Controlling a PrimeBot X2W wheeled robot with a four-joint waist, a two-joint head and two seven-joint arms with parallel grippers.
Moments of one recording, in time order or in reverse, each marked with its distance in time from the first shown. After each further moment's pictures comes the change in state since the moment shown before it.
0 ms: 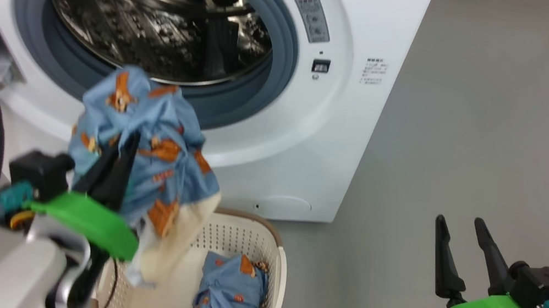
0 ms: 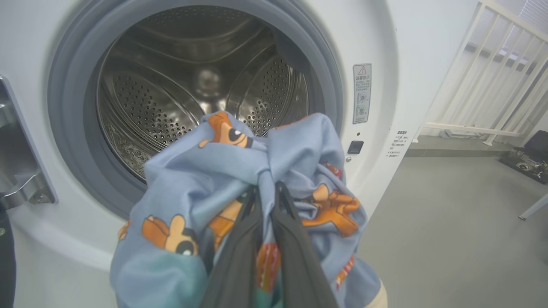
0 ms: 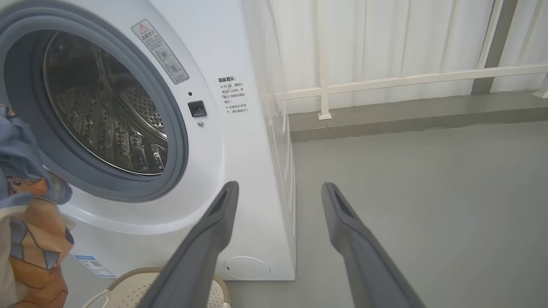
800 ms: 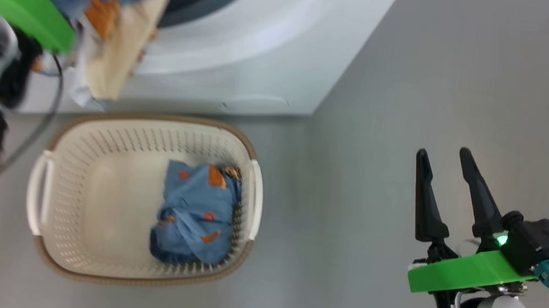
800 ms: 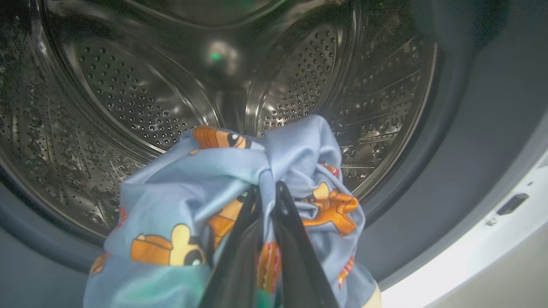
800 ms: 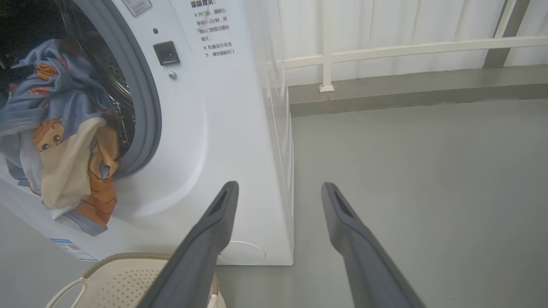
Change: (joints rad) left arm -0.648 -0.009 0.037 0.525 -0.018 -0.194 0.016; right arm -0.102 0.061 0.031 -0.154 -0.051 0.000 0.000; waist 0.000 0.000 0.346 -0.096
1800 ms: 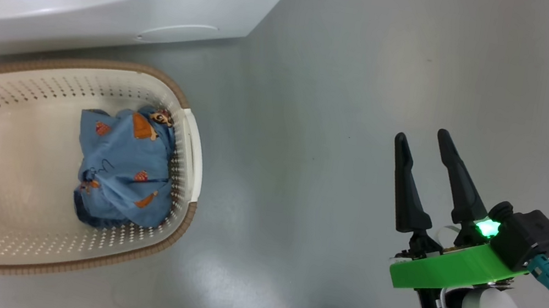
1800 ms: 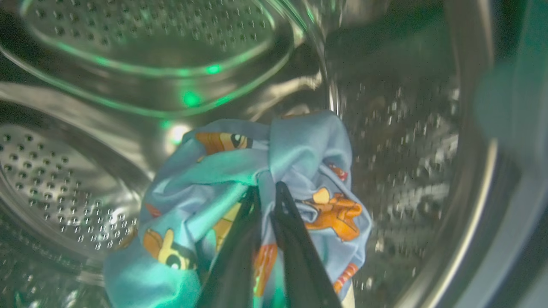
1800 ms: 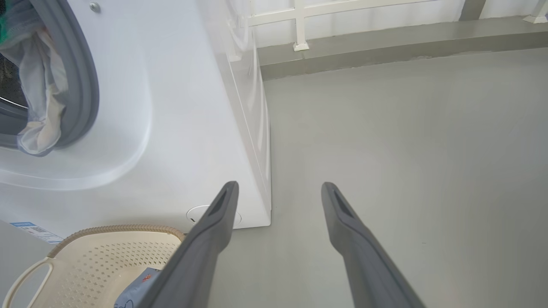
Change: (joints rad) left arm -0.334 0.081 0.124 -0.094 0.141 -0.012 -0.058; right arm -0.018 0.008 0.074 -0.082 0.078 0.001 0.000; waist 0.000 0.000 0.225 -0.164
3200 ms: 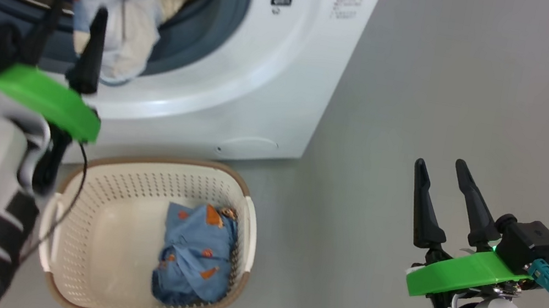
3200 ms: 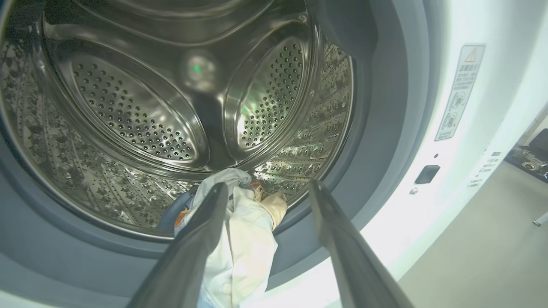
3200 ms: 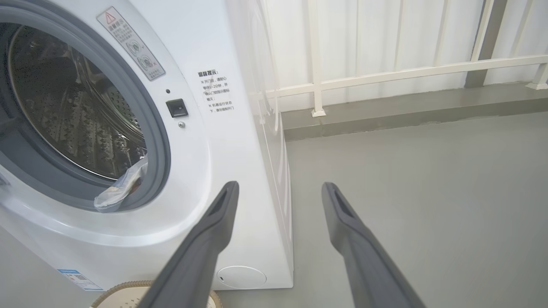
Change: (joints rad) left arm 0.582 -0.135 -0.034 0.012 -0.035 0.014 0.001; right arm 0.006 -0.002 -0.076 0.166 -0.048 0.000 0.000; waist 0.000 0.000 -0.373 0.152
